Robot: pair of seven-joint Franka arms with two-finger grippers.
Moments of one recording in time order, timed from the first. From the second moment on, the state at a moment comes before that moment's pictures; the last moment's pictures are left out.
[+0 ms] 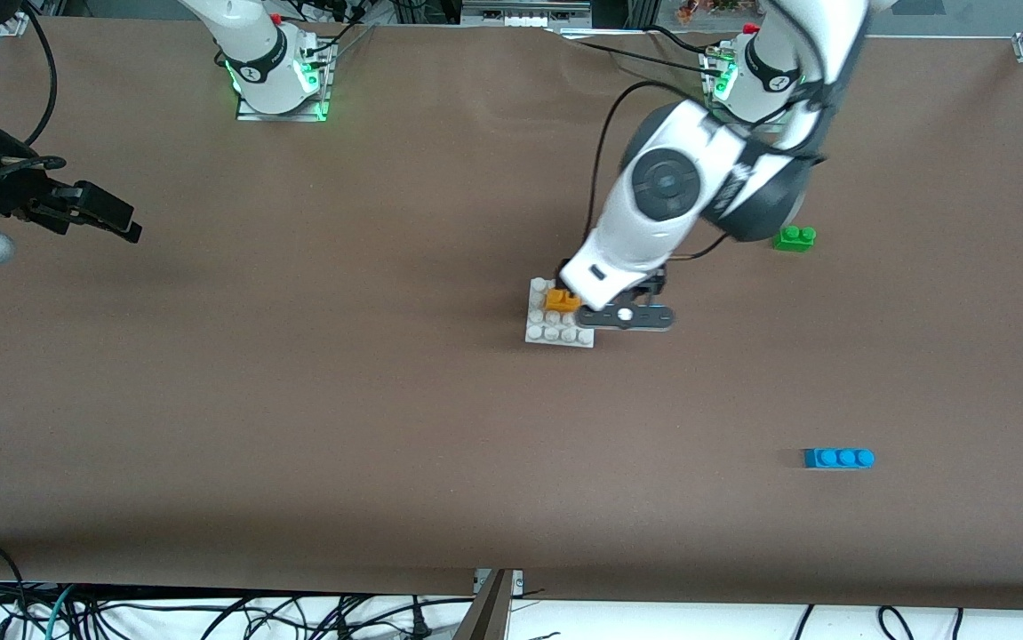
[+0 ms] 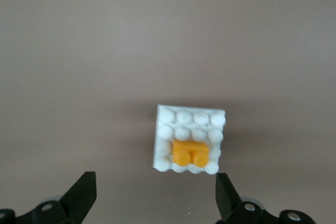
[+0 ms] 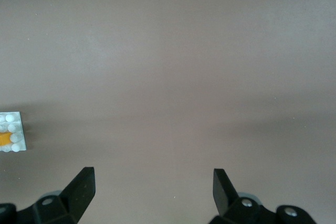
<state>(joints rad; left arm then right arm) -0.48 0.39 -0.04 -1.53 -0.07 1.92 -0.55 0.06 0.09 0.01 -1.49 0.07 1.56 0.20</state>
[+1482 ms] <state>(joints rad) 0.05 0.18 -0.04 -1.53 -0.08 1.63 -0.02 0.05 0.09 0.01 -1.49 0.07 1.56 0.20</state>
